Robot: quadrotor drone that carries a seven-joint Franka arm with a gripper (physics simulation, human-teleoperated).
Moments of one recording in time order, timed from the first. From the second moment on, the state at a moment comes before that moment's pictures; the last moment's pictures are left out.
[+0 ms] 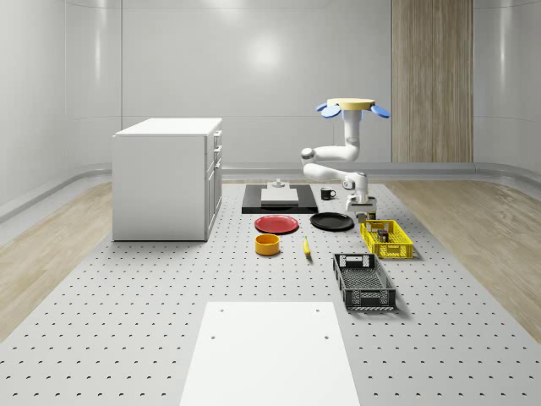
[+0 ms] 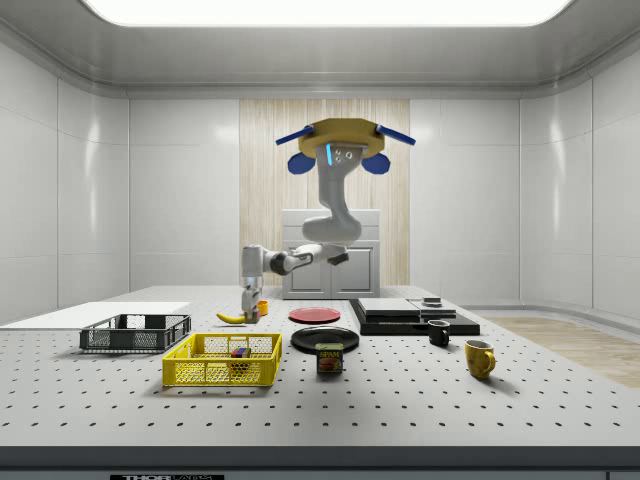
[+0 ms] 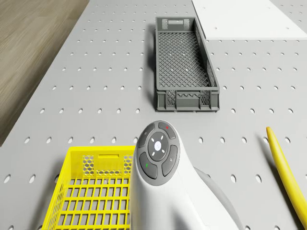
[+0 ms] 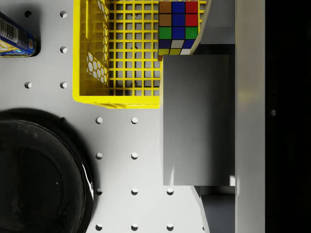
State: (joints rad) arm -1.25 -1.45 1.10 -2.71 -2.05 1.65 1.65
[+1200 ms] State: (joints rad) arm -1.24 -1.44 1.10 -2.71 -2.05 1.64 1.65
